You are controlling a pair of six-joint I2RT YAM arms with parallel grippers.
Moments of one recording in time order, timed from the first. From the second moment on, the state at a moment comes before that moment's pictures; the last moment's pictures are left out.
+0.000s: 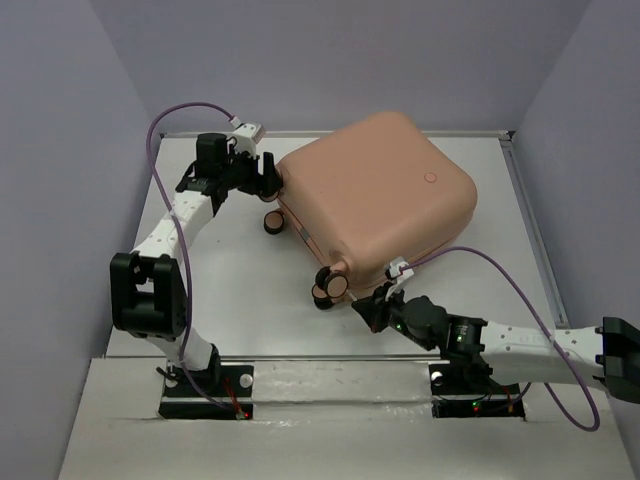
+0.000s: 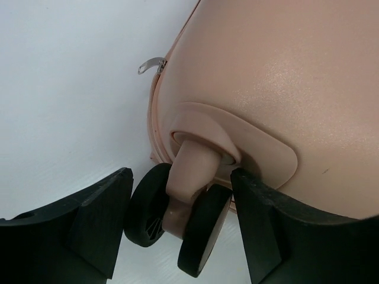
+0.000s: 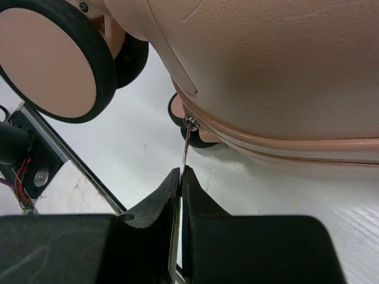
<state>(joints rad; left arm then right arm) -0.15 1.59 1.25 -0.20 0.49 0.00 1.25 0.87 0.30 0.28 0.38 0.56</state>
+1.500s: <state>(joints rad) -0.46 1.06 0.62 -0.05 0.42 -0.49 0.38 1.13 0.48 0.38 -0.41 0.52</state>
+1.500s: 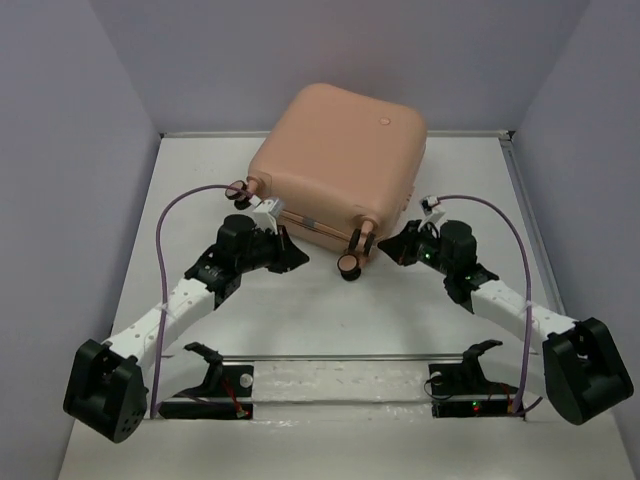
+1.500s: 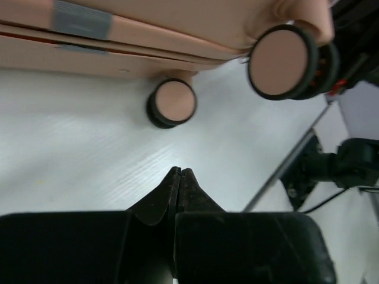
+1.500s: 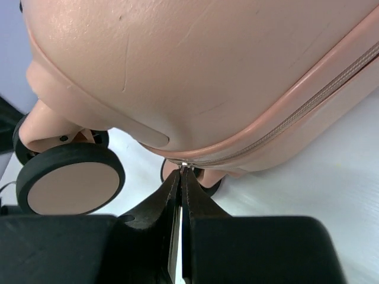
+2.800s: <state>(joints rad) -0.75 1.22 0.88 -0.22 0.36 -0.47 0.86 1.06 0.30 0.50 0.04 0.57</state>
